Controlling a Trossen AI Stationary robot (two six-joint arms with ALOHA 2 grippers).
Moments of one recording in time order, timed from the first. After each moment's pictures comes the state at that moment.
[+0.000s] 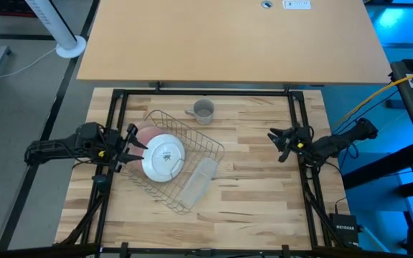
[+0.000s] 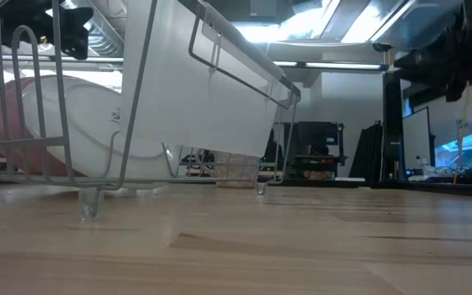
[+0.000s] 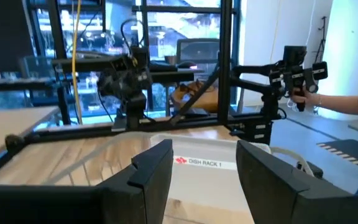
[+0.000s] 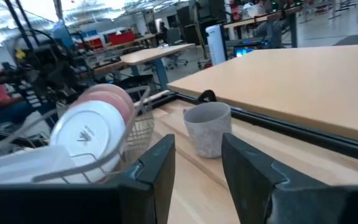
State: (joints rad) left arm 0.10 0.07 0.18 -0.04 0.33 0.00; right arm 0.48 0.10 0.14 -0.06 0.96 0.28
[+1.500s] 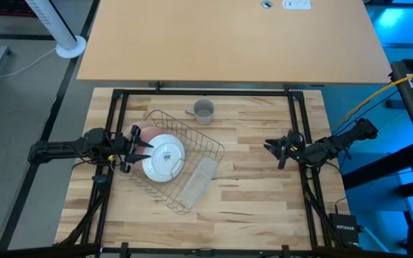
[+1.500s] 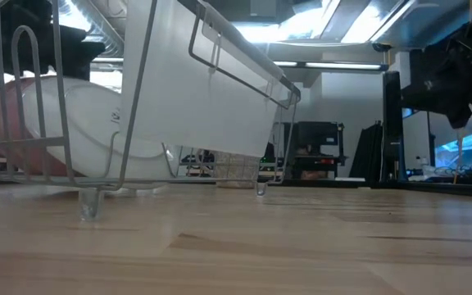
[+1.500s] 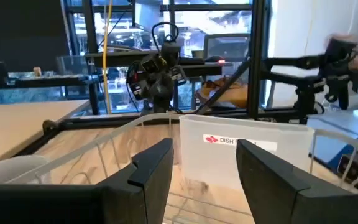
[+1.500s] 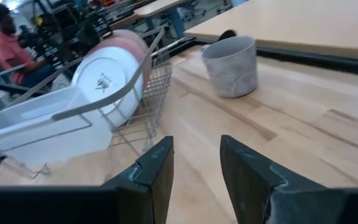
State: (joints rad) left arm 0.07 0.00 0.01 0.06 0.17 0.03; right arm 0.48 0.10 0.10 -0.29 0.80 0.57
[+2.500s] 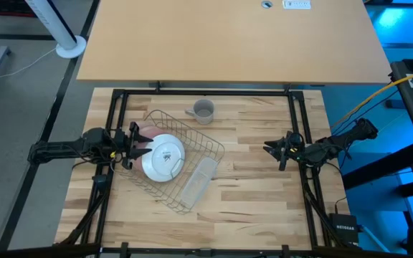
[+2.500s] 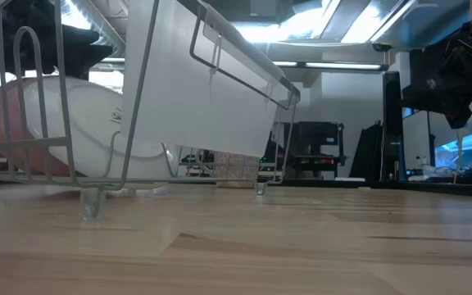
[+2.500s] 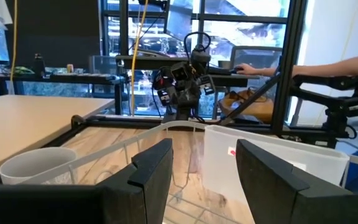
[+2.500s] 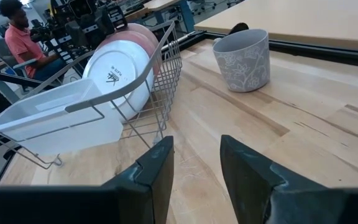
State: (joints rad) left arm 0.07 0.00 0.01 0.11 0.04 -0.05; right arm 0.48 0.10 0.10 -0.29 0.75 0.57
